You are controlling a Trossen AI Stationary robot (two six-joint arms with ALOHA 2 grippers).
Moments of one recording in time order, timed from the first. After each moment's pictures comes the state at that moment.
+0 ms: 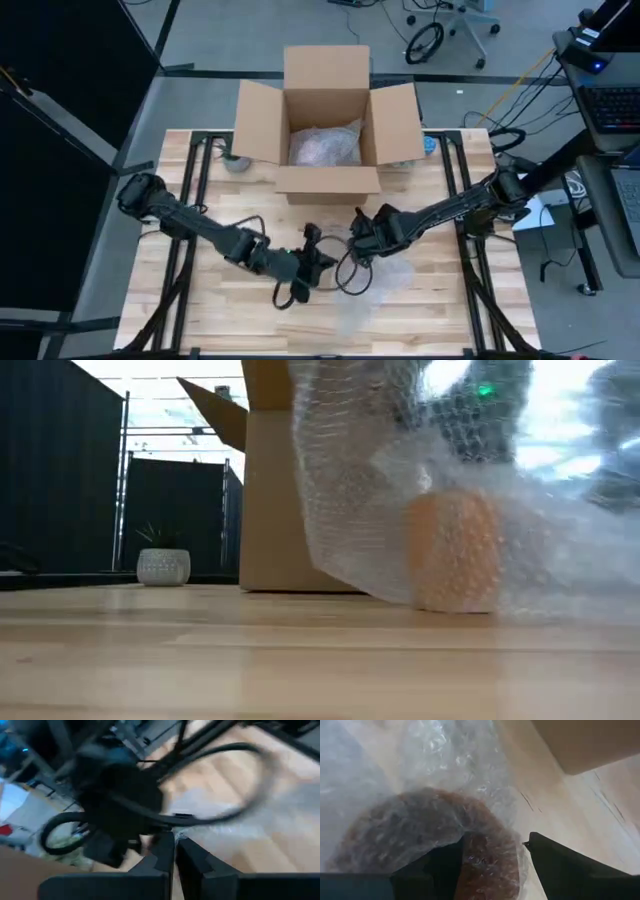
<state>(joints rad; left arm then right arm) -0.38 1.65 1.27 -0.08 -0.43 0.45 0.28 1.72 1.21 -0.92 0.37 0.85</state>
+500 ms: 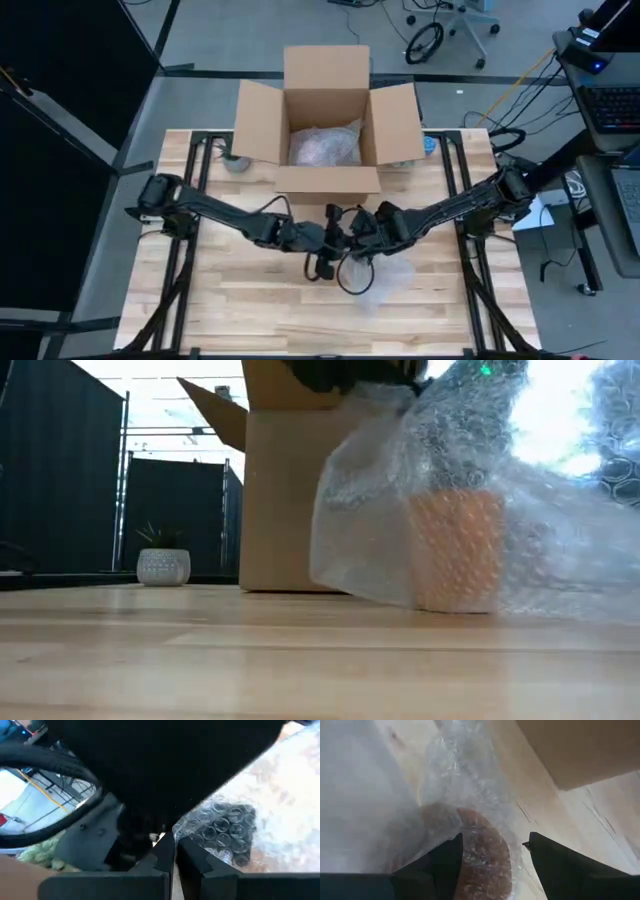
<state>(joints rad) -0.22 1.82 1.27 0.12 -0.28 0.45 0.29 1.68 1.23 -0.92 0.39 0.82</state>
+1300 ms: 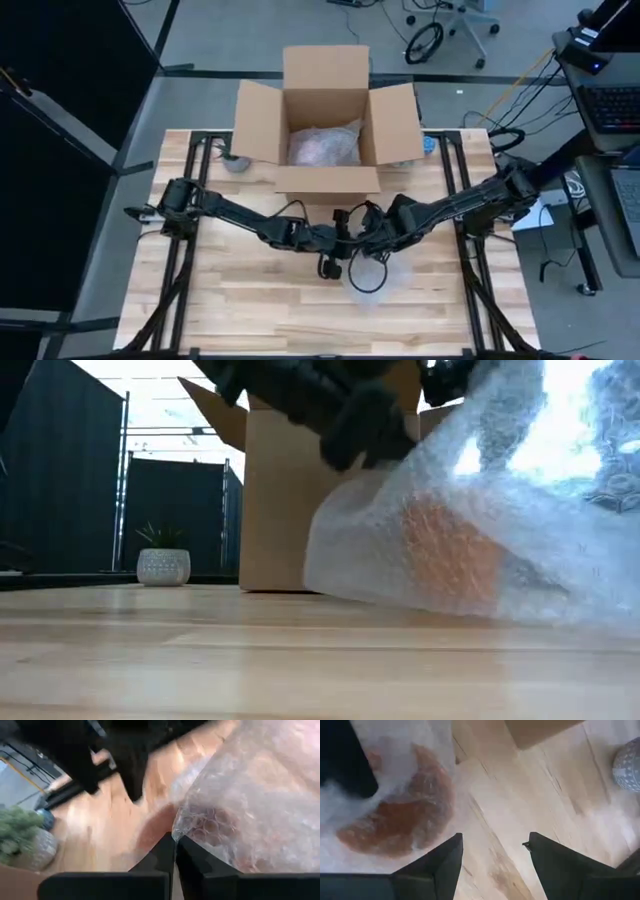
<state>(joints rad) -0.19 1.96 1.27 0.19 -0.23 0.40 0.30 1.64 1.34 -1.28 0.33 0.82</state>
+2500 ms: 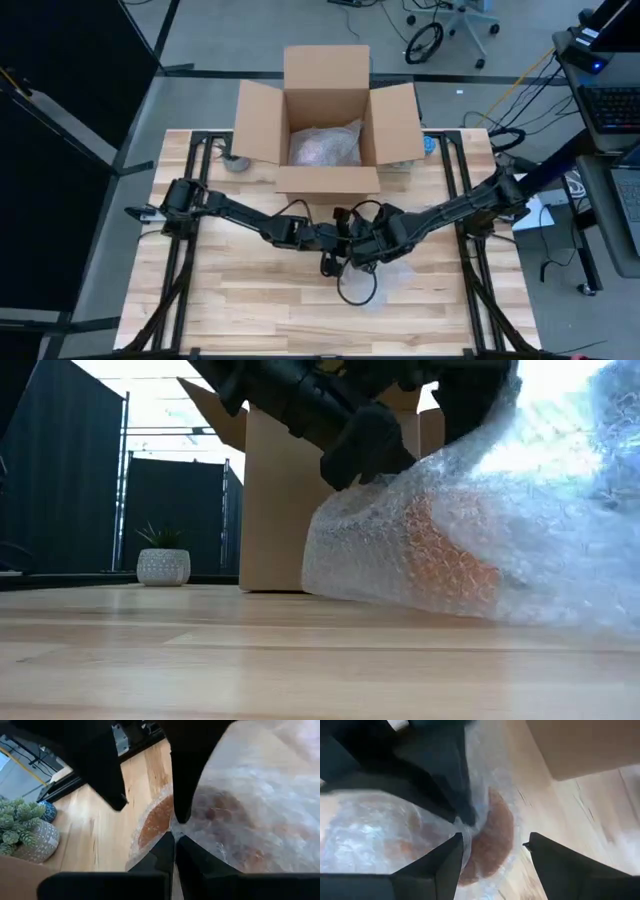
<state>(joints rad) -0.19 1.96 1.27 0.19 -0.24 0.41 0.33 1.75 1.43 -1.20 0.35 0.83</state>
